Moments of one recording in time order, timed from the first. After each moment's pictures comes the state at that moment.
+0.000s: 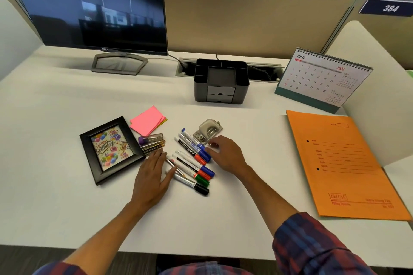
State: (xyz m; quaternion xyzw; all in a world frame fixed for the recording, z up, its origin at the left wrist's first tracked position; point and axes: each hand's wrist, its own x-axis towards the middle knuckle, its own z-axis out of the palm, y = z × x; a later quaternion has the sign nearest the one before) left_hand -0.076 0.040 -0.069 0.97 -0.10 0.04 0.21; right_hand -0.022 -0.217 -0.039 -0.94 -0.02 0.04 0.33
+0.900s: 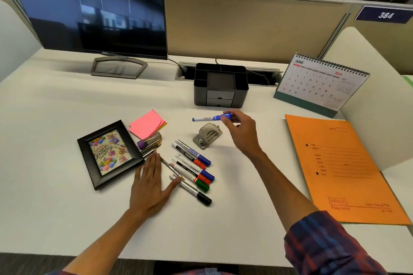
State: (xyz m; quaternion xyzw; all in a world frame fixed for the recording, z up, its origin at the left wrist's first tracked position) left_hand -0.081 0.041 -0.073 0.99 -0.07 -0.02 0.12; right_hand 0.014 -0.242 0.019 -0.85 0.02 -0.15 0.51
